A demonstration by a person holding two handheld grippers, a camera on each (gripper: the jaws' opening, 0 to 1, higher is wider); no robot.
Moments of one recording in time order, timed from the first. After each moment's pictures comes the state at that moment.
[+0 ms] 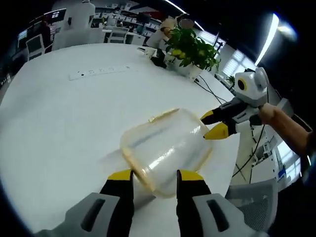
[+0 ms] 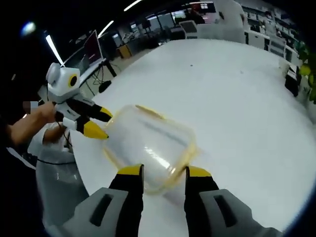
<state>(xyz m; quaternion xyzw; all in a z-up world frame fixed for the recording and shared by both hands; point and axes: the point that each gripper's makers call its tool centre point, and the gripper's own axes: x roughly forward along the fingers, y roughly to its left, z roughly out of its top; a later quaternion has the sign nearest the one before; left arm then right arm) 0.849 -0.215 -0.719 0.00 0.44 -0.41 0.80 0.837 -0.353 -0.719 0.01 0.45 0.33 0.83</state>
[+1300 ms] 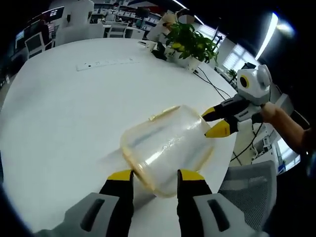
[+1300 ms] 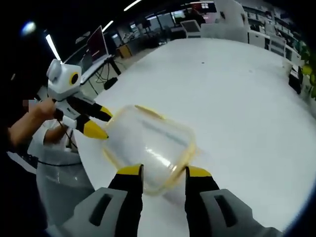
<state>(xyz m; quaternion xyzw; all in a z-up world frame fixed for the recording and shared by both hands) 0.812 -0.165 -0.724 0.02 0.46 -0.40 0.79 0.798 -0.303 -0.722 0.01 0.45 0.33 0.83</state>
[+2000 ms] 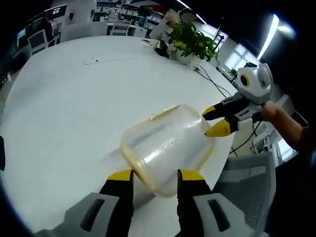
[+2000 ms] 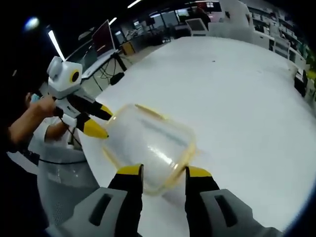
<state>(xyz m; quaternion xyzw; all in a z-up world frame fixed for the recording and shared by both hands) 0.790 -0.136 -0.724 0.02 0.47 -0.39 0.79 0.781 -0.272 -0.722 0.00 0.46 0.34 0.82</state>
